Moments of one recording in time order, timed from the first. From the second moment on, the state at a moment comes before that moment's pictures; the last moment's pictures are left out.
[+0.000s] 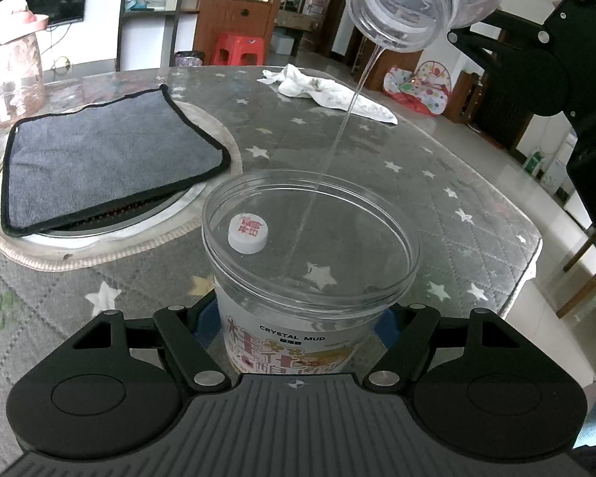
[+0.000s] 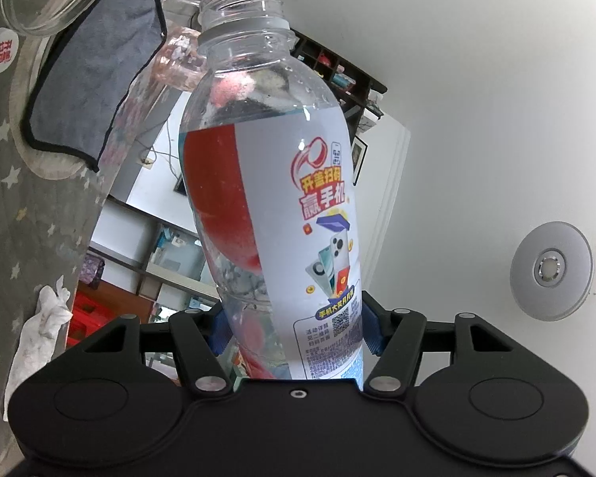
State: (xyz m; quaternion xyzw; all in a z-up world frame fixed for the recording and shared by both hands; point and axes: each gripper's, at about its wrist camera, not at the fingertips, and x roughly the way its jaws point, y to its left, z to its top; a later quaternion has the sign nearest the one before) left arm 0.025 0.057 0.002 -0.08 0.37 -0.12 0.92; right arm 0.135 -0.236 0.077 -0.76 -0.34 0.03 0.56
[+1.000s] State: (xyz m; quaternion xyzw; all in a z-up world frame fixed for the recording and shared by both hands) left arm 0.022 0.059 0.002 -0.08 0.36 -0.12 0.92; right arm 0.135 -0.236 0.077 -0.76 -0.34 0.03 0.55
